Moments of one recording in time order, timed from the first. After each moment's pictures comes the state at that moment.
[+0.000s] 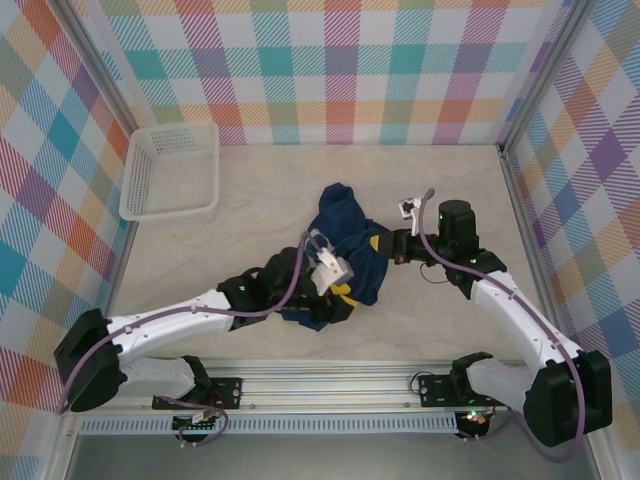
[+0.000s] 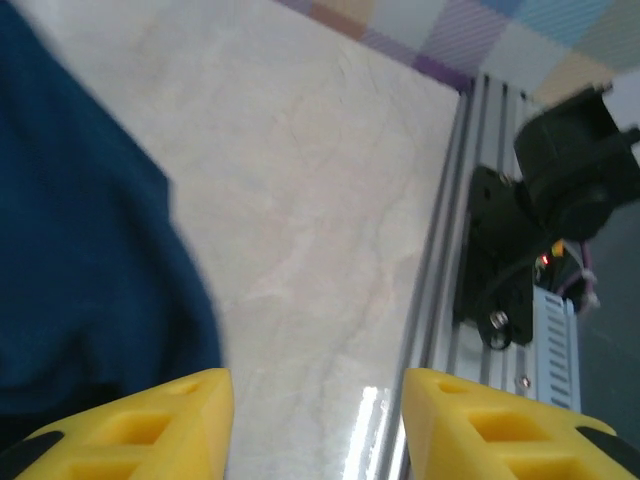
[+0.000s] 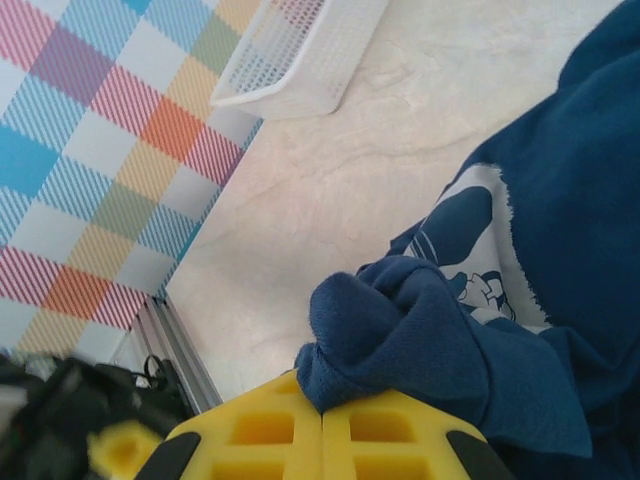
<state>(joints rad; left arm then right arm) -0.95 1.20 0.78 -0.08 0.34 -0.12 0.31 1.07 0.75 -0.19 -0.79 0.39</state>
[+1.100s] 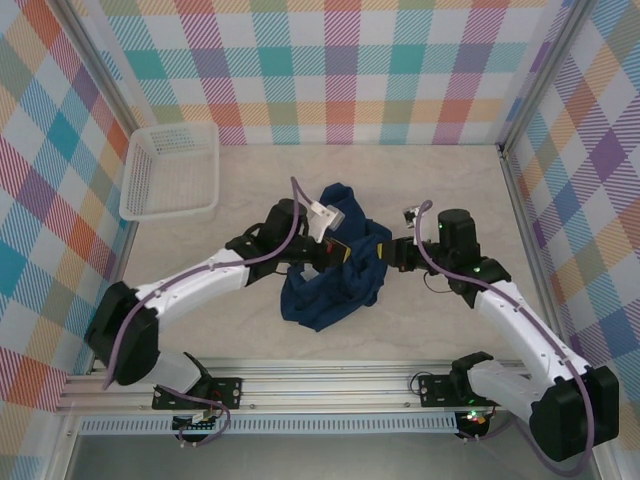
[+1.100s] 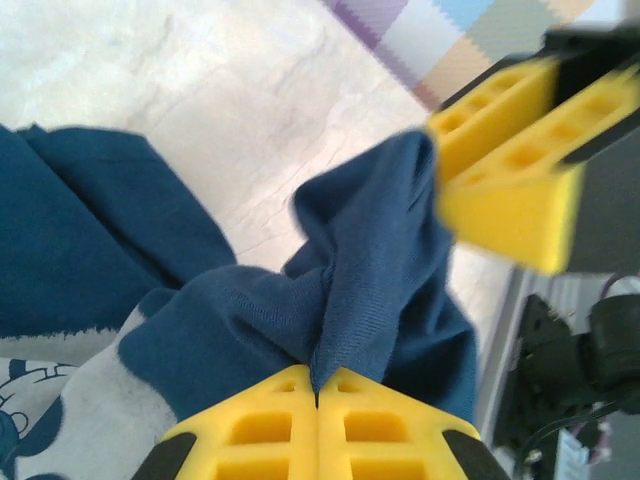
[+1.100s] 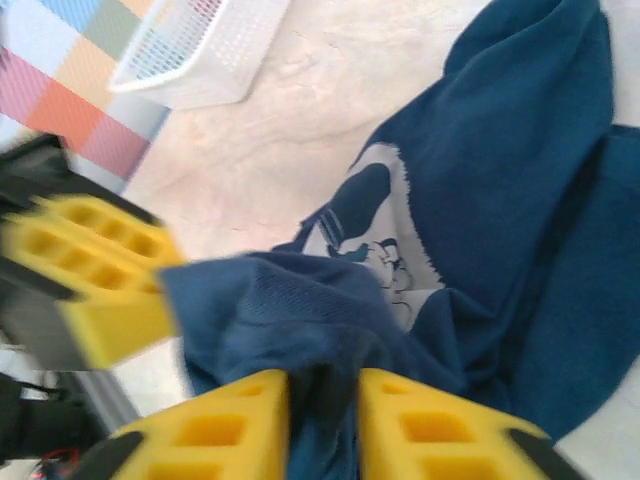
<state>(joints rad) -0.73 1.43 1.03 -0.14 0.46 -0.30 0.36 1.01 0.74 -0.33 -0.52 0.32</state>
